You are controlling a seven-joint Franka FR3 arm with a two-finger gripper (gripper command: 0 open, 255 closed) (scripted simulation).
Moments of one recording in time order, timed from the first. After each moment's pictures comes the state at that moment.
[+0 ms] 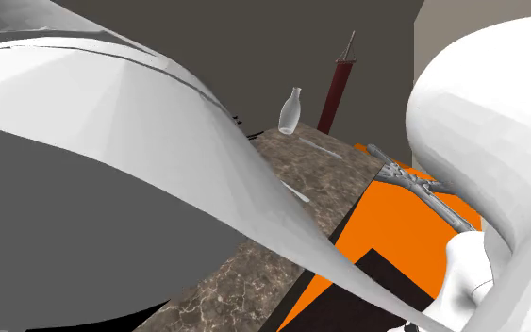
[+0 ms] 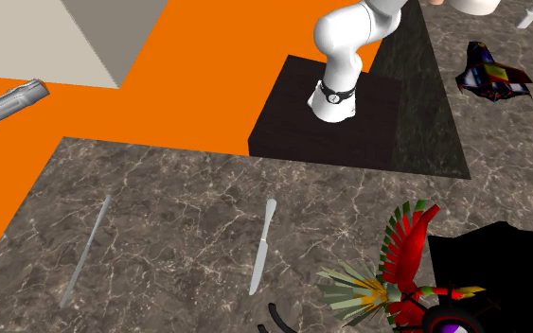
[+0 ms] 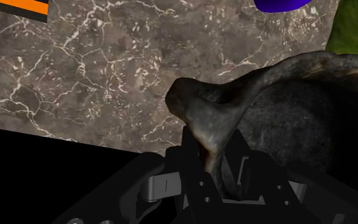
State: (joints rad) arm 0.79 0.41 0.53 -1.38 -0.13 1.79 0.90
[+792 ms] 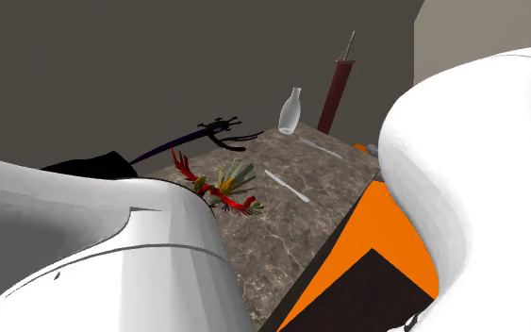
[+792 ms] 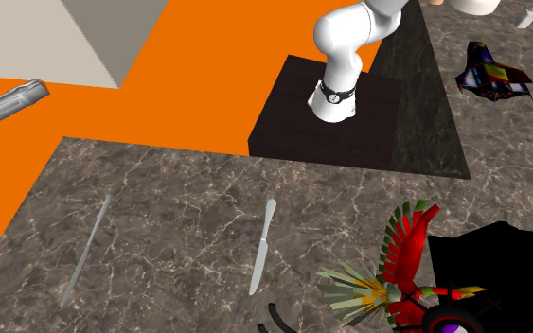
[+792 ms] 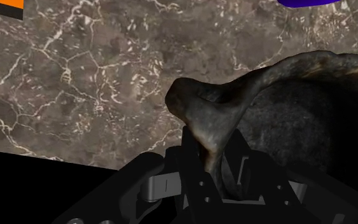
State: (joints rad) arm 0.78 0.42 0.52 -1.52 -0.14 1.94 0.91
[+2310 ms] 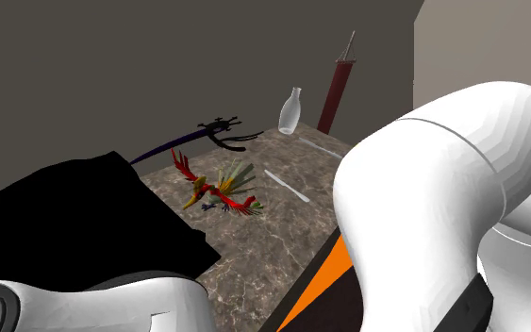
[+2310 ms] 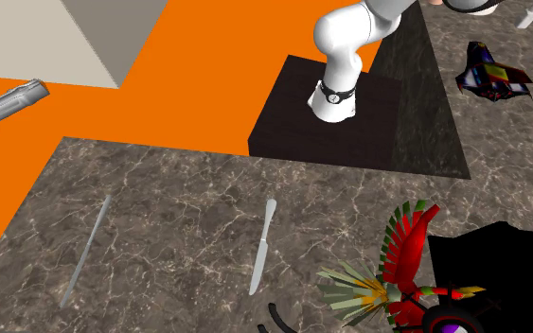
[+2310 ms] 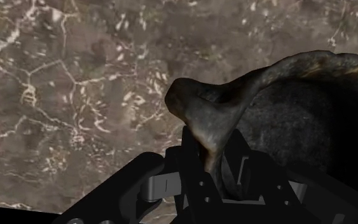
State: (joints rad) arm 0.78 0.50 0.50 -1.66 -0.18 2.15 0.92
